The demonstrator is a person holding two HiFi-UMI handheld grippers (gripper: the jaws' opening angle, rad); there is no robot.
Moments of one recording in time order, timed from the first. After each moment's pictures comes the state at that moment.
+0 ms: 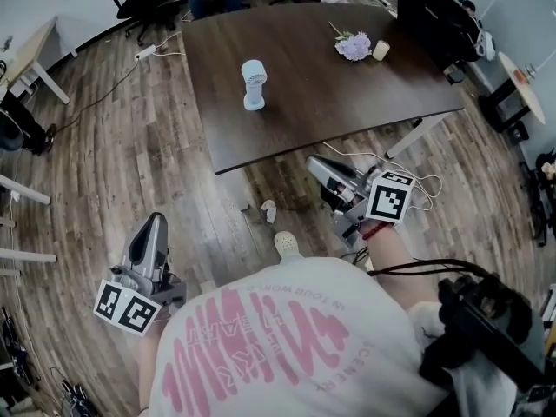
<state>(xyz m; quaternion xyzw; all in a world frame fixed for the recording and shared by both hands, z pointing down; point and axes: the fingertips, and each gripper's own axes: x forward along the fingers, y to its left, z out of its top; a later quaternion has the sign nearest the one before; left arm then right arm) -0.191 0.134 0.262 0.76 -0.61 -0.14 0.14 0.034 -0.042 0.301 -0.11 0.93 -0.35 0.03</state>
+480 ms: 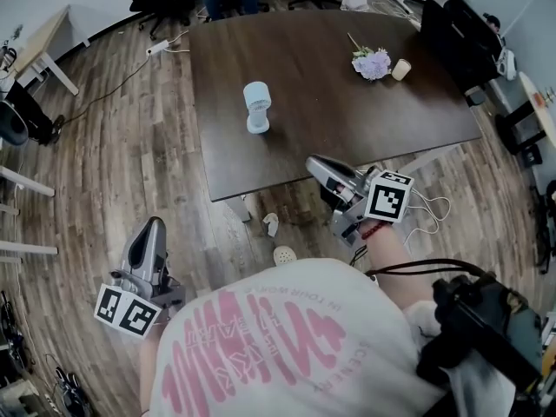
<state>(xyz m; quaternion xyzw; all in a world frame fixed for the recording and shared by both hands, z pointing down) -0.198 0.060 0.271 0.73 -0.66 -0.14 0.14 0.014 -0.141 0.317 -0.08 0.93 -0.37 0.01</state>
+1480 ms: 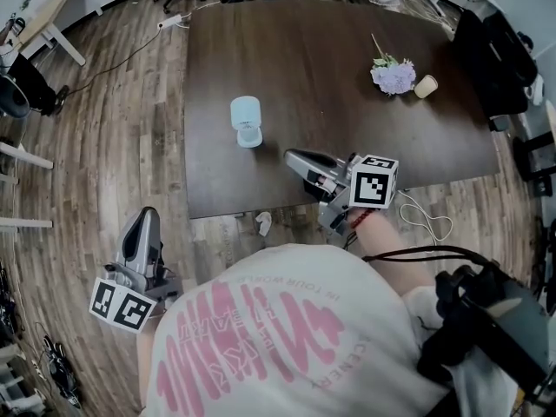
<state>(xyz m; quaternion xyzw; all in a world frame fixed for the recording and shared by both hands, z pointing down) -0.194 -0.044 0.288 0.68 -0.70 -0.14 0.15 -0.036 -0.242 0.357 0.03 0.92 -0.40 -0.05</state>
